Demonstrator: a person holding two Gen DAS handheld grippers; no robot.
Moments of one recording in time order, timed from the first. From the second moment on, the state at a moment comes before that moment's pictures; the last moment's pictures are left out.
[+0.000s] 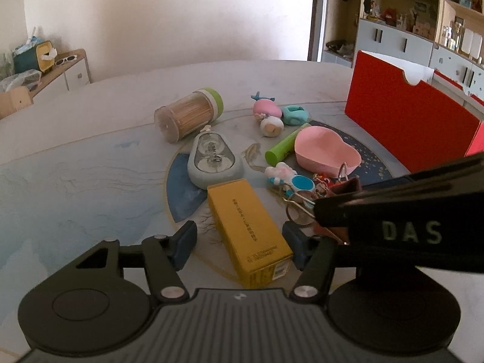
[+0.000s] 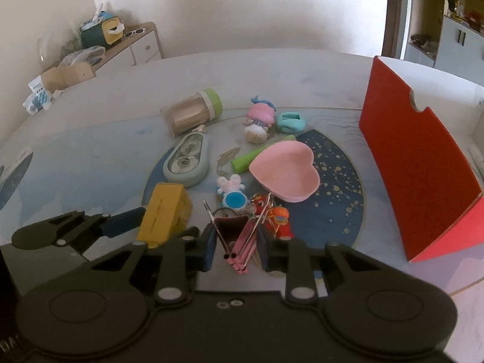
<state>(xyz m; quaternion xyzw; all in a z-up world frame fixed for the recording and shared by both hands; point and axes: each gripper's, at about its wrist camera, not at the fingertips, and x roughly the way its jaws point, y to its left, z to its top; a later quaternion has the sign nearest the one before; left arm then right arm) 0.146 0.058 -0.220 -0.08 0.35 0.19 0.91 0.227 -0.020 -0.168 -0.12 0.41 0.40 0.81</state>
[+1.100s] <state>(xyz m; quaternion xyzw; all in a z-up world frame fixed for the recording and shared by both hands) 0.130 0.078 -0.133 -0.11 0.33 0.15 0.93 0.229 -0.076 -0.089 -0.06 0.38 0.39 0.84</state>
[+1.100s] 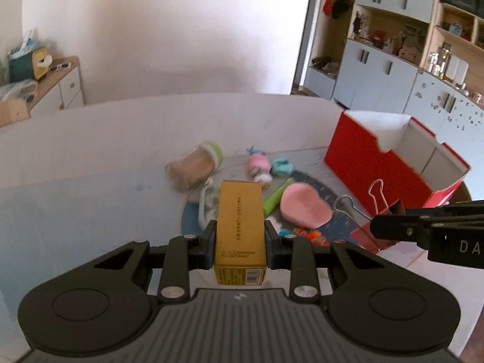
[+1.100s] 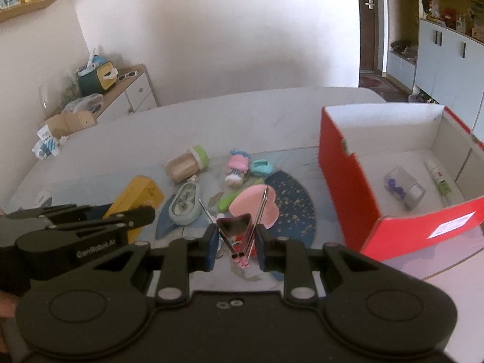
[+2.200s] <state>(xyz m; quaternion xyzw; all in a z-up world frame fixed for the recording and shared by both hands) 0.256 -0.016 -0.026 -0.02 0.33 -0.02 0.94 0.330 -0.182 -0.025 -0.04 0.38 0.30 0.88</state>
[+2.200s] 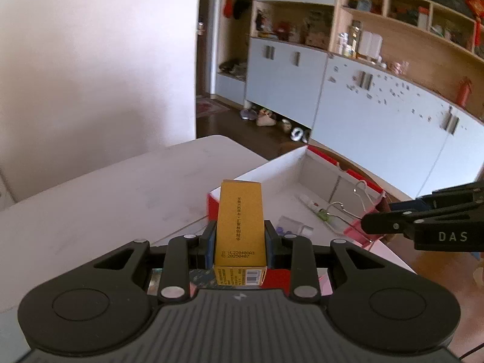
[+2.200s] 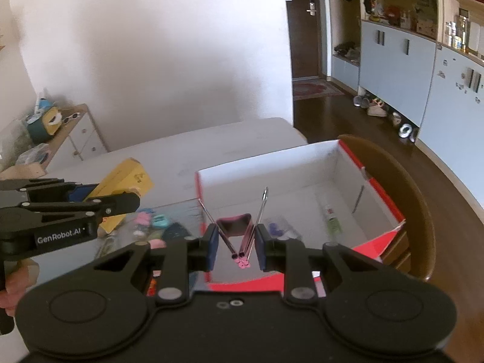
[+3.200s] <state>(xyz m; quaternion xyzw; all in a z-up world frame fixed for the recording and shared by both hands) 0.469 -0.134 -0.102 0.07 0.40 -0.13 0.91 0.454 -0.218 -0.117 -0.08 0.45 0.26 0.85</state>
